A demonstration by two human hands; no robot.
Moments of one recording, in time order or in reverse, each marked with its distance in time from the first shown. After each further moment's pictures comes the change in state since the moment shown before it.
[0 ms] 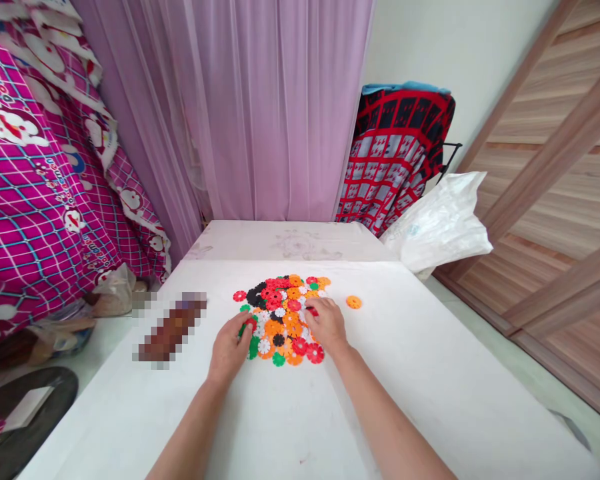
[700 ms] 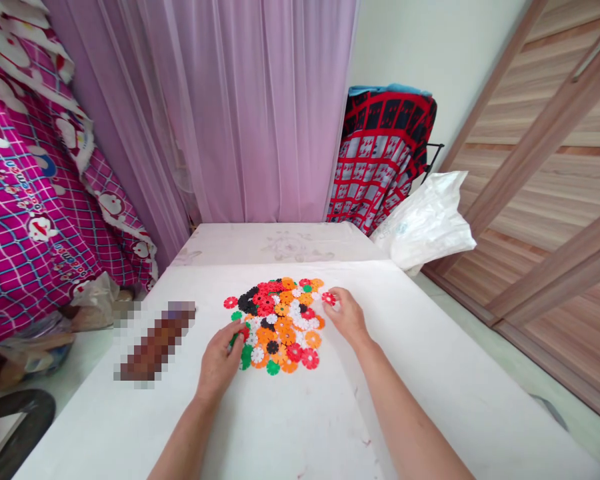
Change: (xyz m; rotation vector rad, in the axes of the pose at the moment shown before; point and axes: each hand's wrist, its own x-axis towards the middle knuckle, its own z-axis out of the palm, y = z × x) left_hand -0.001 0.001 -0.006 -0.099 0.008 -0.018; right_hand 0.014 0.065 -0.019 0.073 0.201 0.181
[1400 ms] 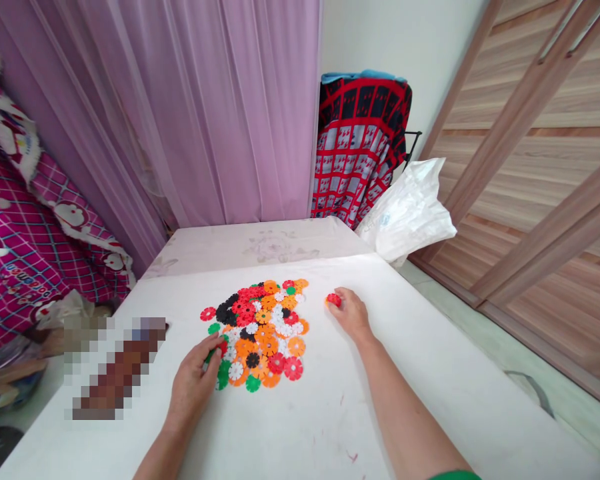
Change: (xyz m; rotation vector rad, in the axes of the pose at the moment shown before) left_hand 0.003 -0.008 -0.003 0.049 -0.026 0.011; right_hand 0.007 0.072 -0.009 -0.122 0.030 0.112
